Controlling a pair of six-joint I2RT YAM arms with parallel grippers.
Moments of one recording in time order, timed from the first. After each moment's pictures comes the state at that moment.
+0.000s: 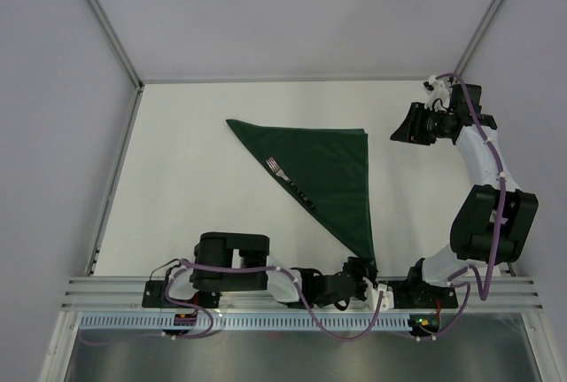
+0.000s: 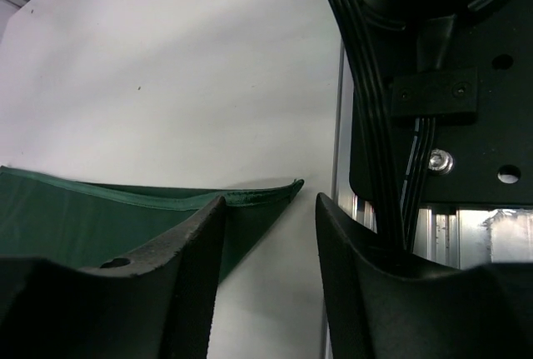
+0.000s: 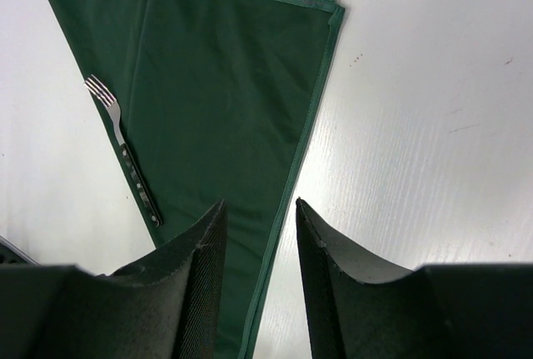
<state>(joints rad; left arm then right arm) -1.61 2.10 0.91 0.87 -0.38 0.52 -0.21 1.58 1.29 -0.64 -0.64 0.02</state>
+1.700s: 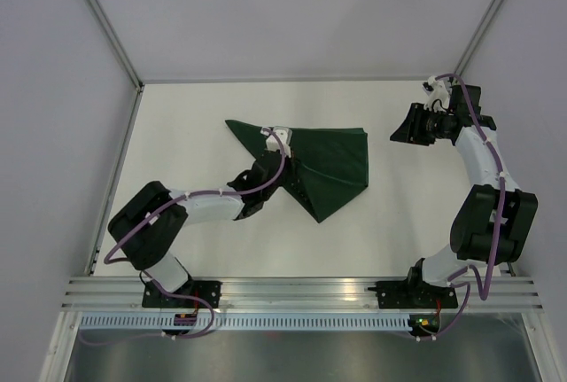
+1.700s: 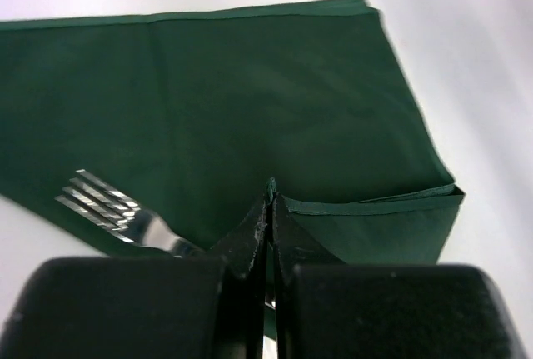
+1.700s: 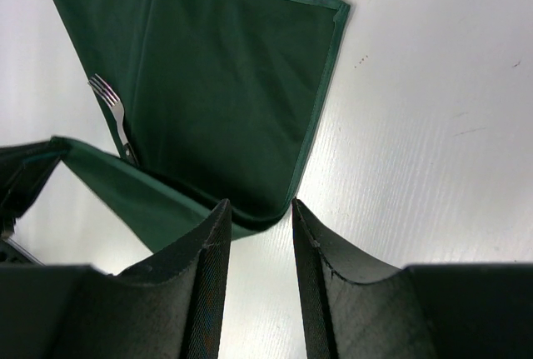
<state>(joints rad) -0.85 1.62 0.79 0.52 -0.31 -0.40 -0.21 1.58 1.28 -0.62 -0.65 0.02</state>
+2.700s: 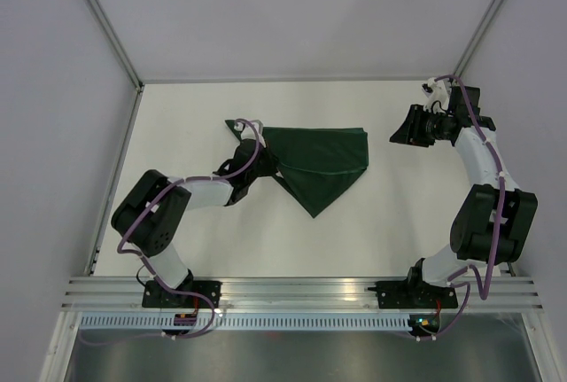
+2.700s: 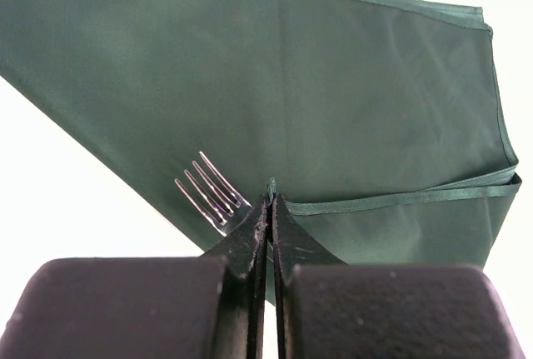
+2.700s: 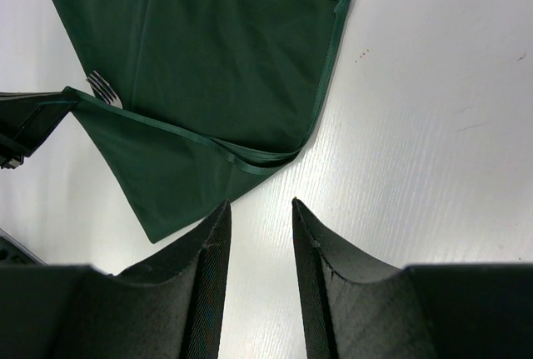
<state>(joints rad) -0.59 1.70 0.77 0.45 -0.16 -0.58 -0.21 1.58 1.27 -0.62 -0.66 0.02</state>
